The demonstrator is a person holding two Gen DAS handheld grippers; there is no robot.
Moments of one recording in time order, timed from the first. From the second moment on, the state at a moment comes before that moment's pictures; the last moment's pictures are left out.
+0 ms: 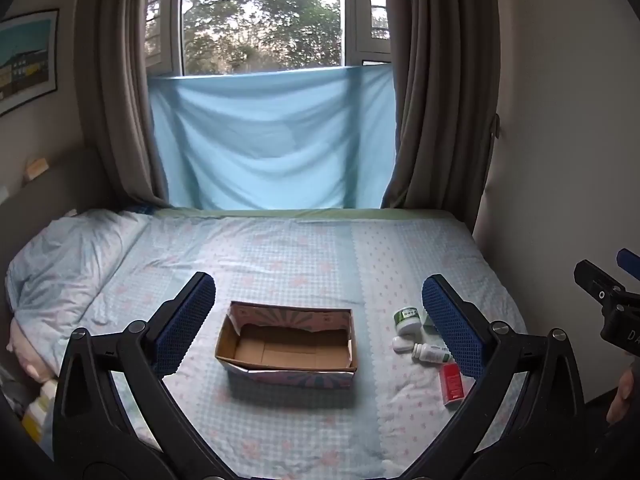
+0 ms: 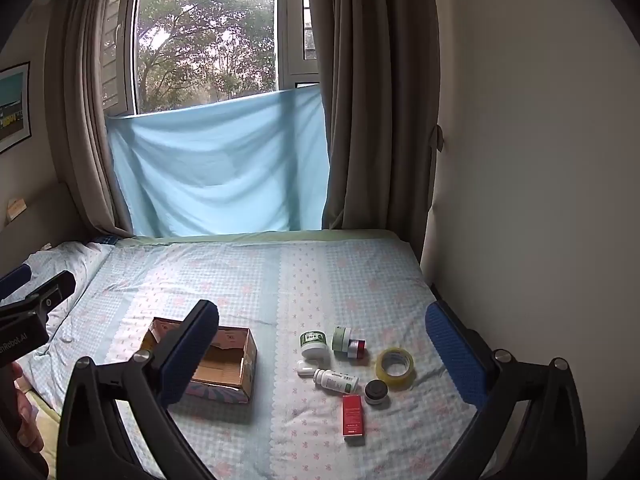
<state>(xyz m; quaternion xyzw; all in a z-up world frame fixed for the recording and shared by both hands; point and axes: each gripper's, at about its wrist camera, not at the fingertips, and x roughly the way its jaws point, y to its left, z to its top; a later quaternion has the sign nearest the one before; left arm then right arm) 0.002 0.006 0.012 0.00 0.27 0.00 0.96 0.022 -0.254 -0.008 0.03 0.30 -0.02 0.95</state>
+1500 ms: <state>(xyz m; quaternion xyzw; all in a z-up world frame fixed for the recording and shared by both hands) 0.011 0.013 0.002 0.00 0.27 0.01 0.96 0.031 -0.245 -0.014 0.02 0.29 -0.02 0.96</state>
